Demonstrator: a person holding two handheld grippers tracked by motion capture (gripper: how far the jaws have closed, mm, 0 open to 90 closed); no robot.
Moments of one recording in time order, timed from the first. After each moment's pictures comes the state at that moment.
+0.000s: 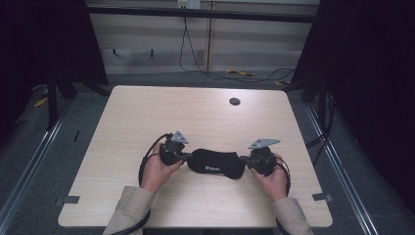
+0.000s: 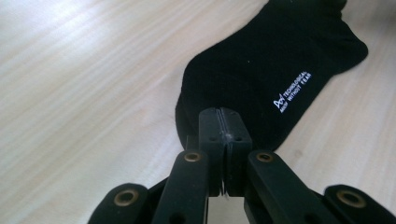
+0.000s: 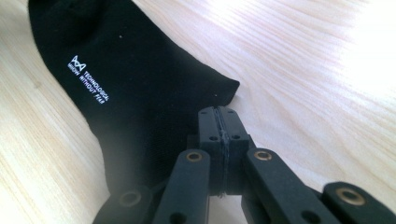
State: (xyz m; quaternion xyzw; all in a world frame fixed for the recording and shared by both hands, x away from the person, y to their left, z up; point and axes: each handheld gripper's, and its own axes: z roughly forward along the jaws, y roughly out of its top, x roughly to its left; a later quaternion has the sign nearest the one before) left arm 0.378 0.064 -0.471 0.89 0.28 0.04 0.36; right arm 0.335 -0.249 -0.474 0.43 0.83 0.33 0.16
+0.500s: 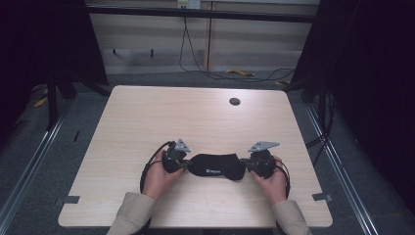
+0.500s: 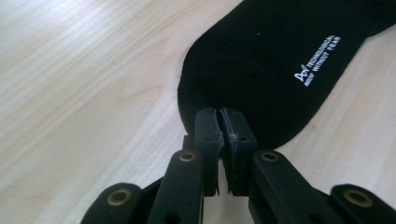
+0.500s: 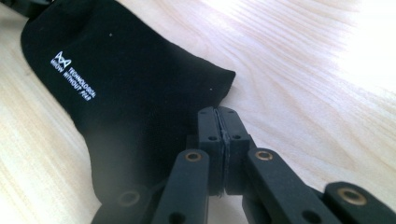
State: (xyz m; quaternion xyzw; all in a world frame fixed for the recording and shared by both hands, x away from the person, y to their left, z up) left arm 0.371 0.060 -0.491 0.90 0.27 0.07 0.33; right arm 0.331 -0.248 -0.483 0.42 0.83 0.32 0.16
